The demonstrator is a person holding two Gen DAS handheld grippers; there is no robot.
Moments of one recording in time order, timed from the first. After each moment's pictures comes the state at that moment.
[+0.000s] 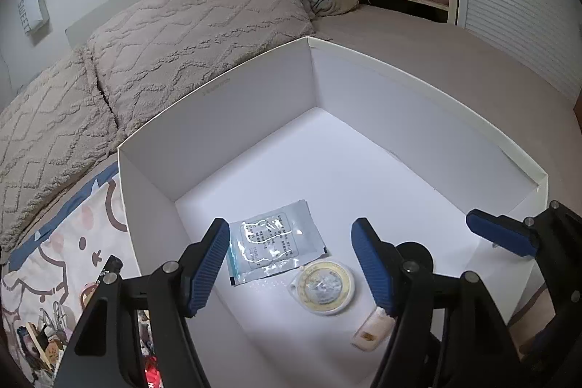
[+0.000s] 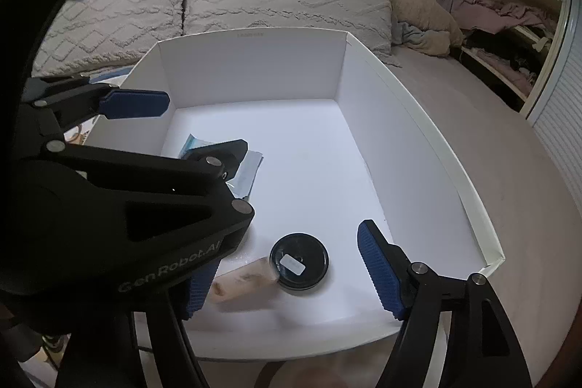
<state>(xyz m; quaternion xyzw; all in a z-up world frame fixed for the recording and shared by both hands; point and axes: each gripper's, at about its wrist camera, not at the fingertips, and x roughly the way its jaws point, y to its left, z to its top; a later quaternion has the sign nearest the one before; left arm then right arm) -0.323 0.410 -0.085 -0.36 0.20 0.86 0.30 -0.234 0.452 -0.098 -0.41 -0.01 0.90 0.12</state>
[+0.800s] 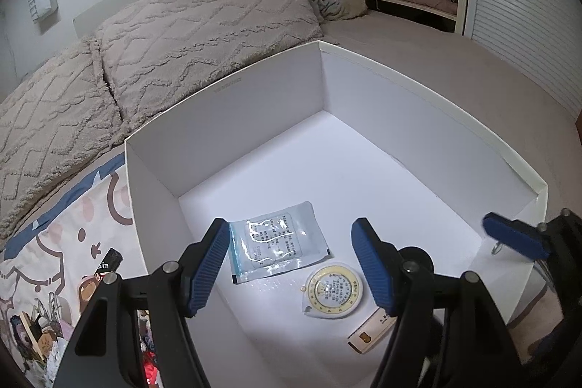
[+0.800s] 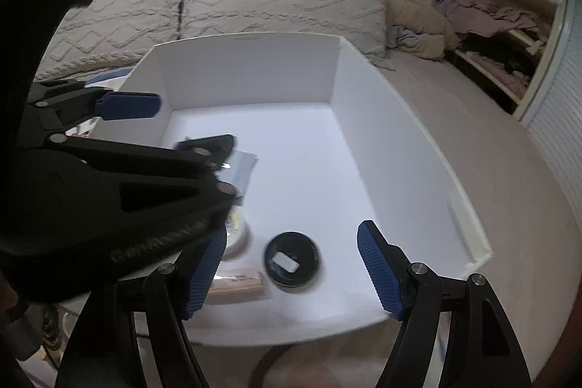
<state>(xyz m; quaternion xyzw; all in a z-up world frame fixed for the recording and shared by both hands) -0.325 0.403 -0.082 -0.36 0.17 0.87 0.28 -0.226 0.453 -0.090 -0.40 -0.02 0.90 0.14</state>
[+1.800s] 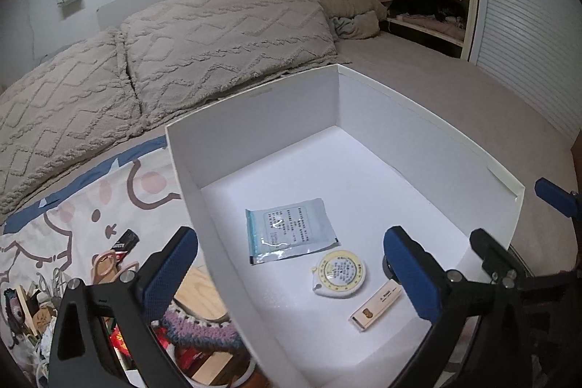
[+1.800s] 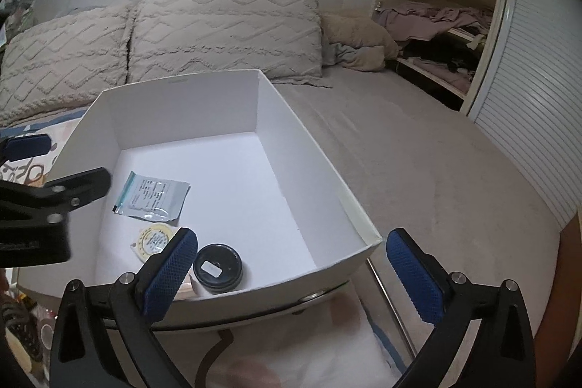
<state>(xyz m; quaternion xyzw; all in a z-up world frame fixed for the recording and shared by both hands) -0.305 0.363 -0.060 -0.35 0.13 0.89 0.27 -0.200 0.489 -0.069 -0.34 0.00 0.91 0.22</state>
